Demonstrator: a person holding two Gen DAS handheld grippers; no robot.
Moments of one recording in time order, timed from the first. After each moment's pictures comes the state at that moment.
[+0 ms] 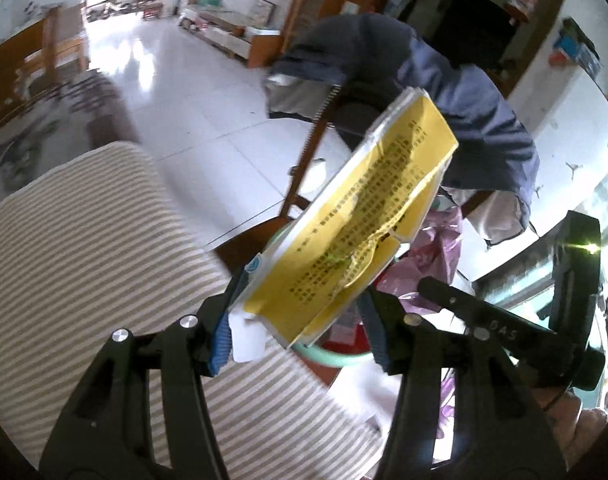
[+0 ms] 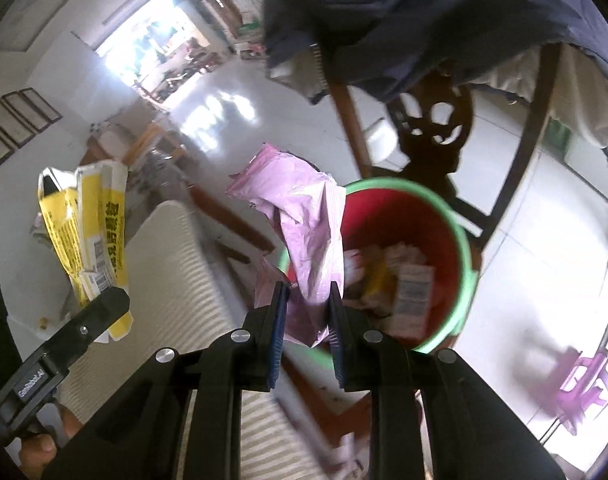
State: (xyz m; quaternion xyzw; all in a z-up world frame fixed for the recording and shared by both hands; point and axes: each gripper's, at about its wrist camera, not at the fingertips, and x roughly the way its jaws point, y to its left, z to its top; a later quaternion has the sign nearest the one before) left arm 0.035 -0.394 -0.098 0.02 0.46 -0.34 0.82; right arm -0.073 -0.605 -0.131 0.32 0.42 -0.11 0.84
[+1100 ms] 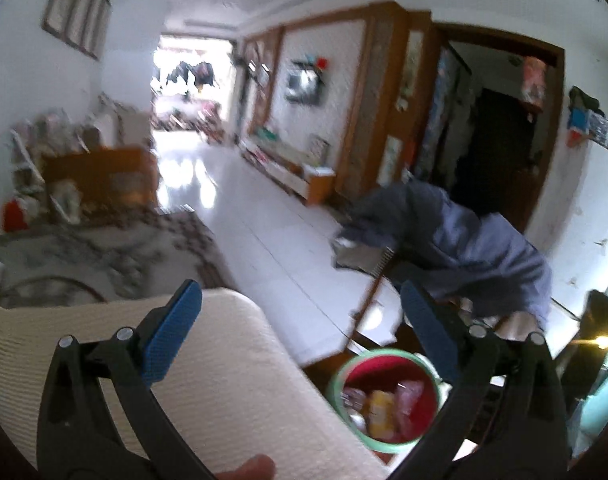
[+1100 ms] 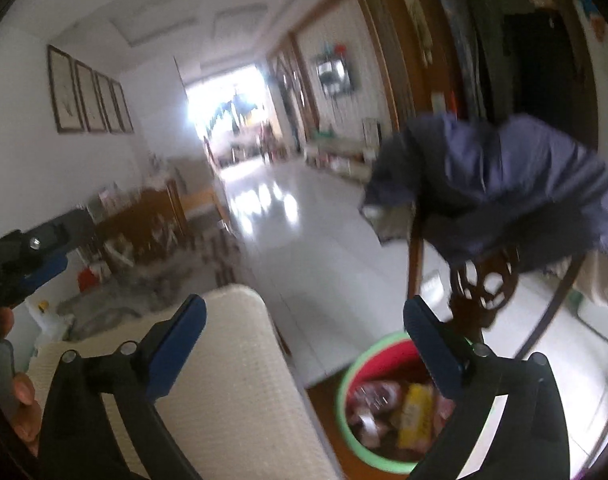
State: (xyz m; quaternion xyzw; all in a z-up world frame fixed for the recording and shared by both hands) left arm 0.007 -0.281 0.031 -0.02 0.22 -0.23 0.95; right arm -0.066 -0.494 -0.027 0.16 0.19 -0.07 0.97
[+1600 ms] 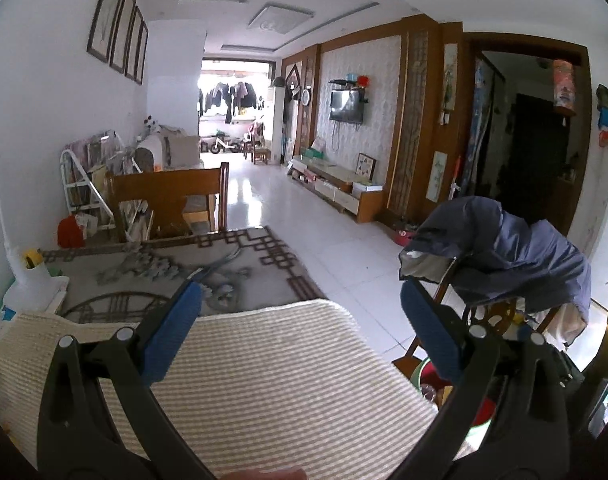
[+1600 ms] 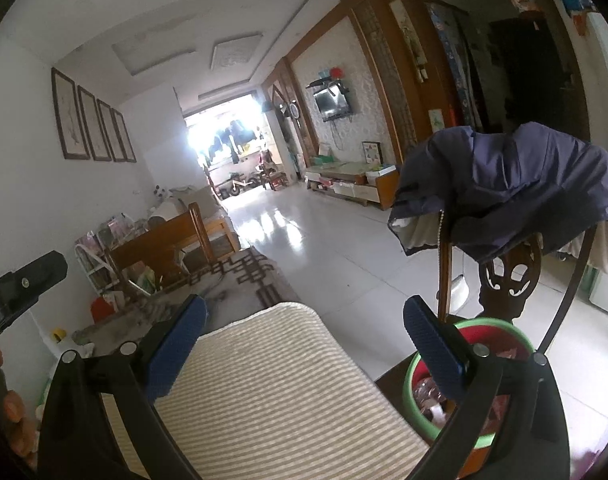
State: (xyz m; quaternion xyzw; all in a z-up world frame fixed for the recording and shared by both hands) left arm 0.008 -0.180 0.040 0.00 0.20 -0.16 0.97; right arm -0.060 -0.412 -0.024 0.19 0.17 -0.09 0.96
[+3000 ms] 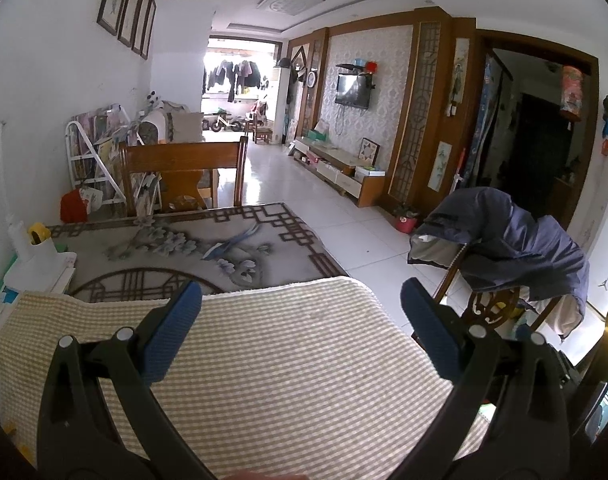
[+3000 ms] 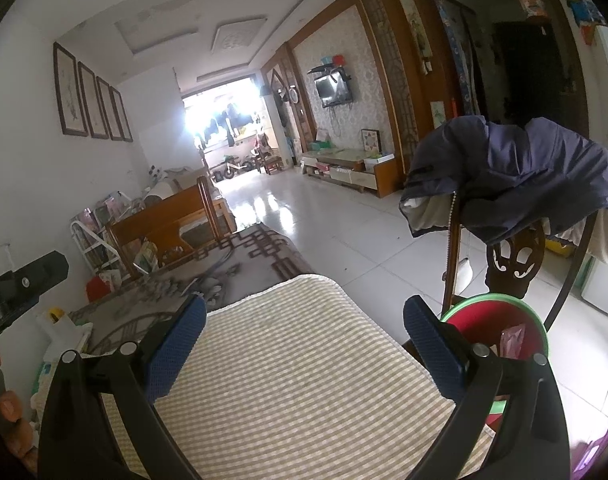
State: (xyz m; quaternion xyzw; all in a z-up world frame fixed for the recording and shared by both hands) left arm 0.015 -0.126 0.023 -0.02 0.23 -0.16 0.96; right arm -0.056 -0.361 -0.034 0.18 0.20 -0.09 0.96
